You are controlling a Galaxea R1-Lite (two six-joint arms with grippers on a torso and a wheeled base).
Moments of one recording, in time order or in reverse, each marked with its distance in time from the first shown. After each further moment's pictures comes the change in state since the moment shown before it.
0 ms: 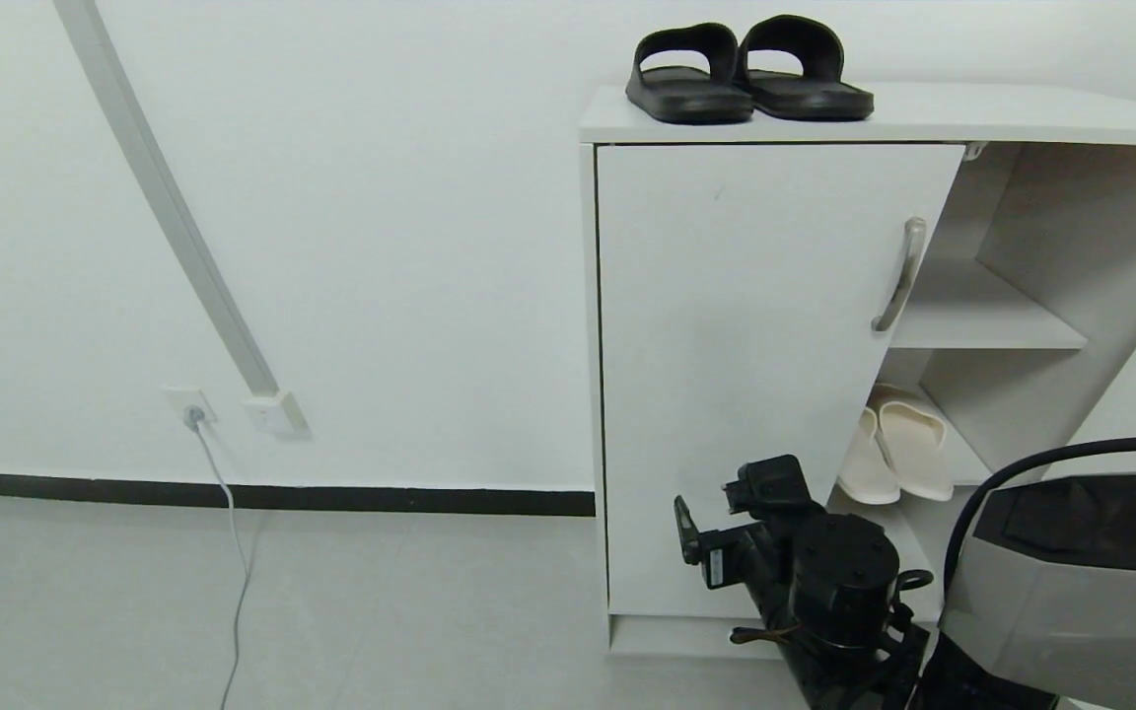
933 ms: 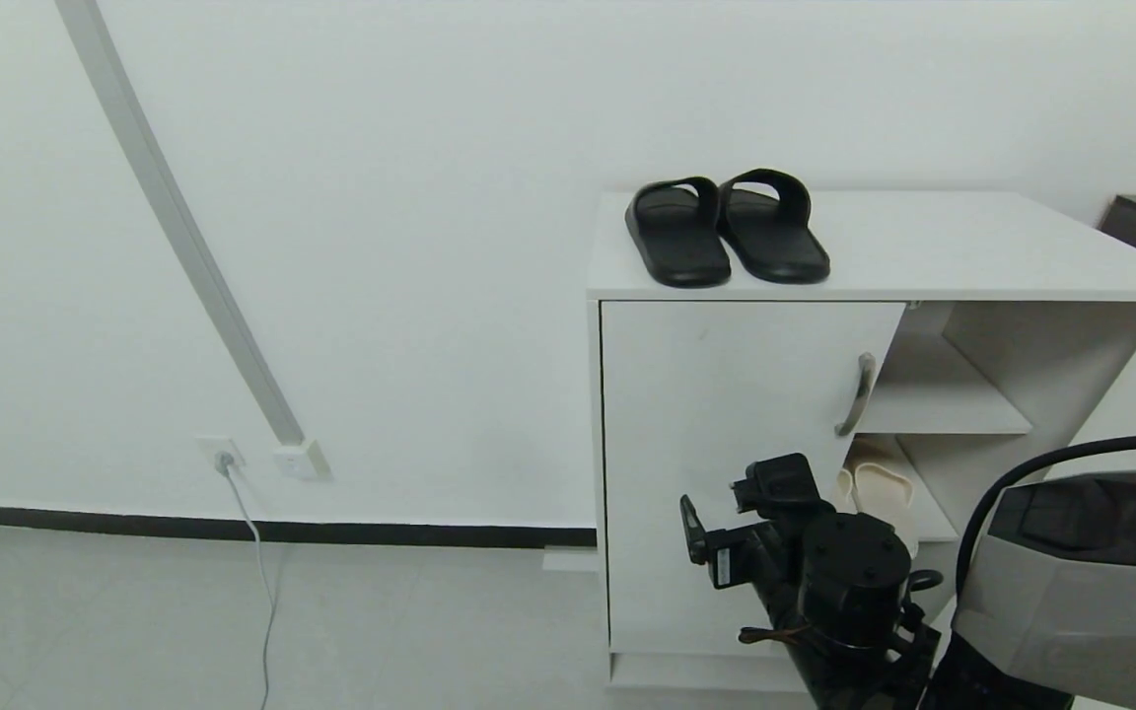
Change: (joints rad) left arm -0.001 0.000 0.000 0.002 0.000 0.000; right arm -0.005 -0.017 0.021 0.002 0.001 0.001
